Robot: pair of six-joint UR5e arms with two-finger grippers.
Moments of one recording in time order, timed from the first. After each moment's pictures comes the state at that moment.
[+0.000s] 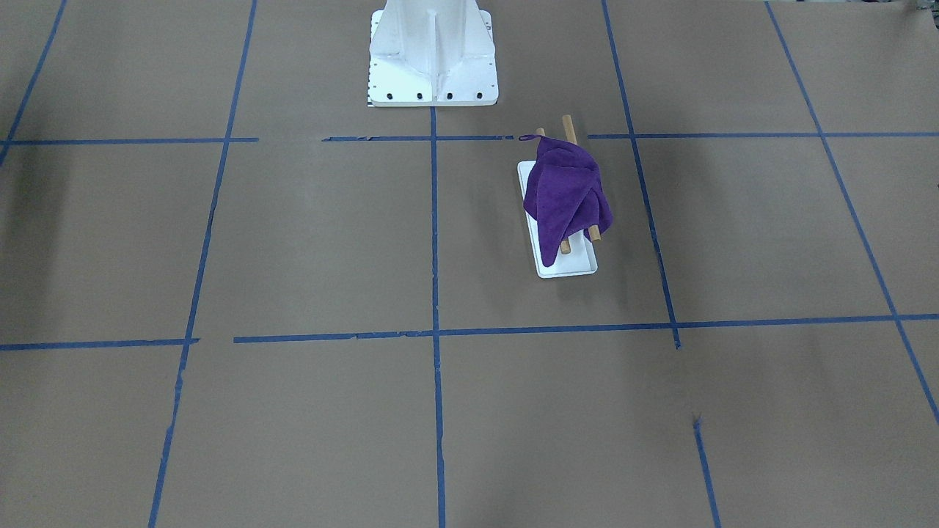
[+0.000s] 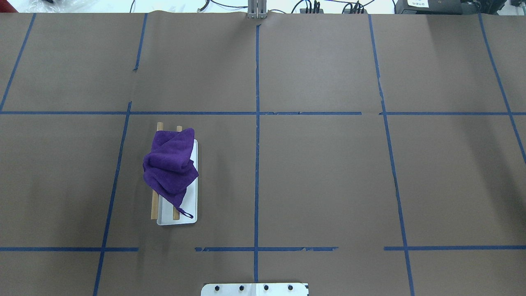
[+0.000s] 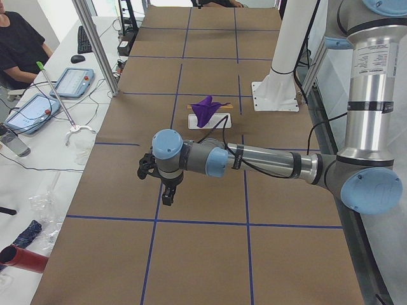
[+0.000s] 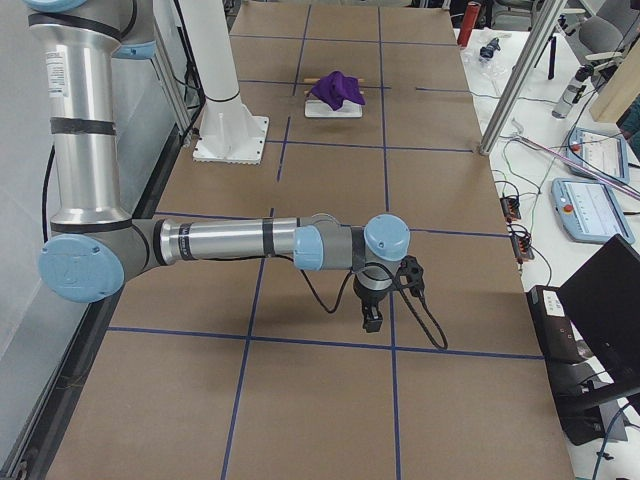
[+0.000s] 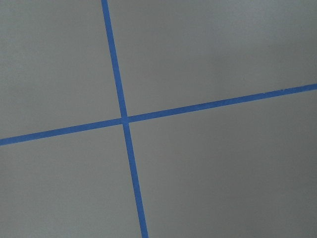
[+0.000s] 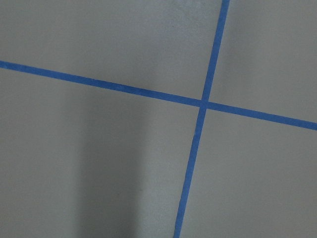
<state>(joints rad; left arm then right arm) -1.51 -1.55 -1.71 -1.63 -2.41 0.01 1.50 -1.56 1.65 -1.62 2.35 -0.11</state>
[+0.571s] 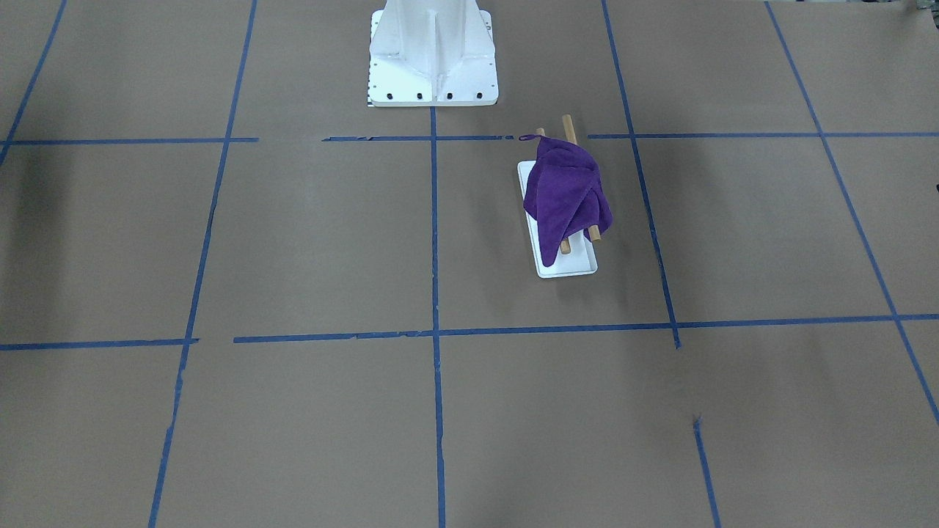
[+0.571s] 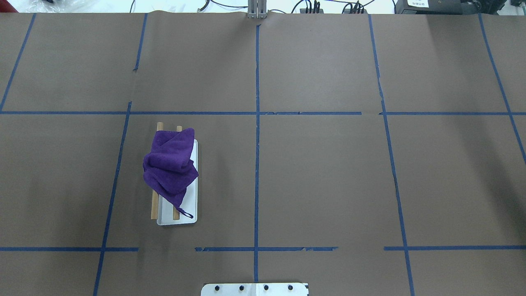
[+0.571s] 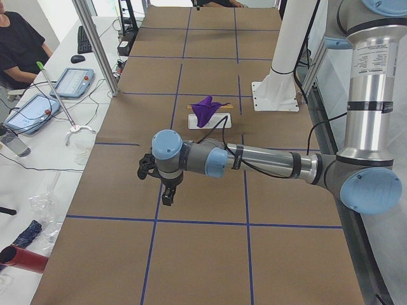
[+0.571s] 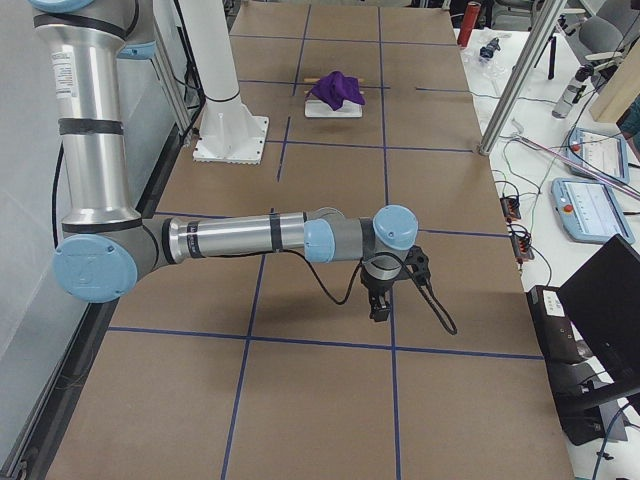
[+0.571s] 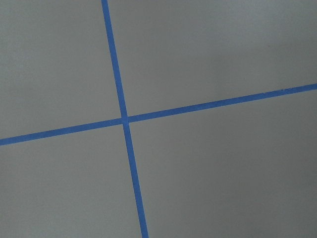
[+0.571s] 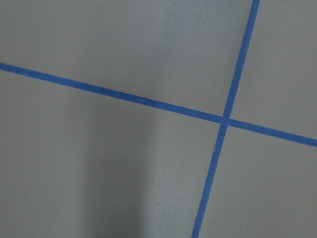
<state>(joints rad) -1.51 -1.56 -1.71 -1.64 -2.41 0.01 1.46 -1.52 1.64 -1.62 2.36 -0.10</state>
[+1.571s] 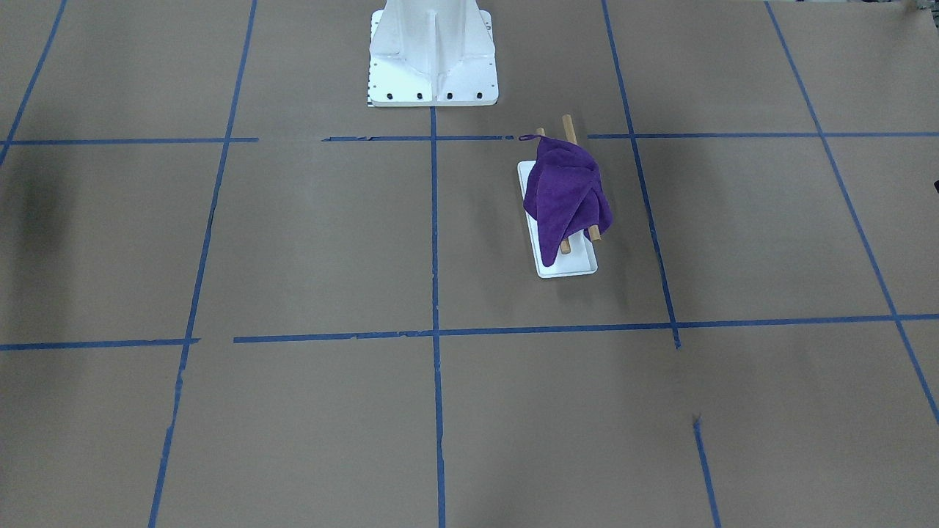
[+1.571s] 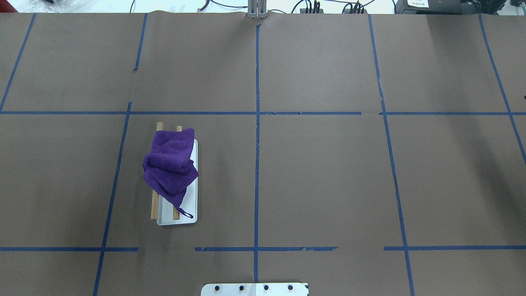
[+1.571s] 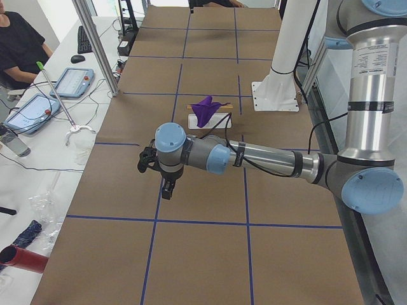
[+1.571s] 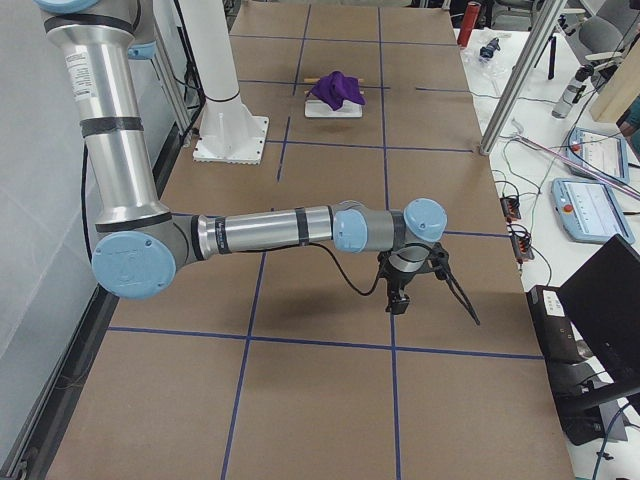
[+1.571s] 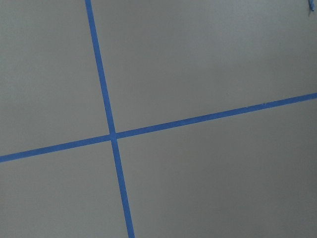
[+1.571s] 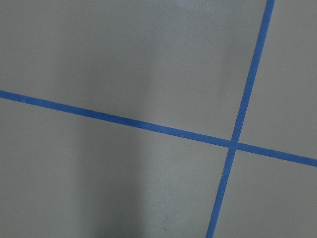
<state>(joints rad) -1.50 -1.53 -1.74 -1.68 -2.41 -0.07 1.42 -1.39 1.54 -1.69 2.34 -0.08</state>
